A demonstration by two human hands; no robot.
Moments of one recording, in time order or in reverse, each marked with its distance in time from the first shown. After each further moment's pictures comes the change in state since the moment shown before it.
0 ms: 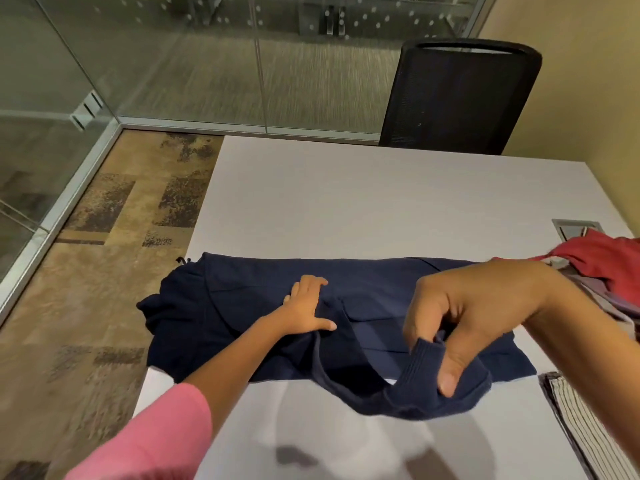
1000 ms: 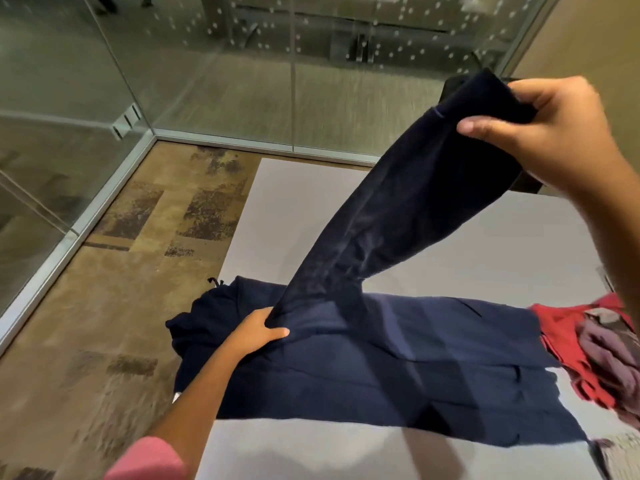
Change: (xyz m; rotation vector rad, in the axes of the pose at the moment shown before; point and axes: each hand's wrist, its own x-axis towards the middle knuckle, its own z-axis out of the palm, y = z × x) left_hand -0.053 -0.103 -0.066 -0.495 0.192 -0.269; right_hand 0.005 -0.070 -0.127 -0.634 1.528 -0.103
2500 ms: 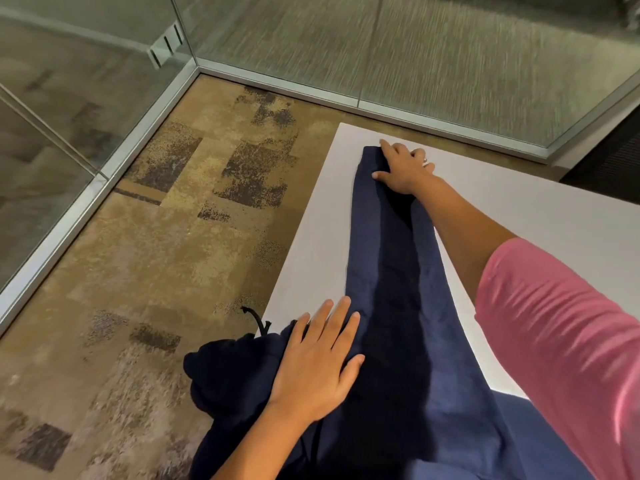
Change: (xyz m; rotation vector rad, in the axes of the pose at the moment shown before) left_hand 0.112 -0.051 -0.020 0.837 0.385 0.310; right_hand 0.216 0.227 0.463 -0.604 -0.698 0.283
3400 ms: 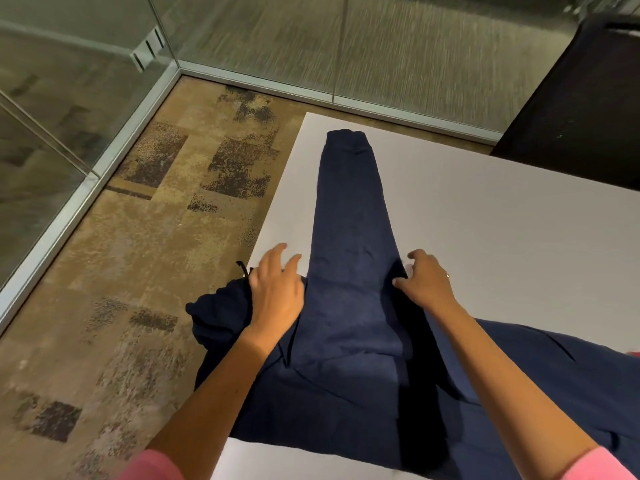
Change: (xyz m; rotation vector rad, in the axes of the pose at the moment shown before) left_hand -0.015 0.016 -0.045 -0.144 0.239 -0.298; right_hand -0.303 0.070 0.066 0.381 0.016 0.305
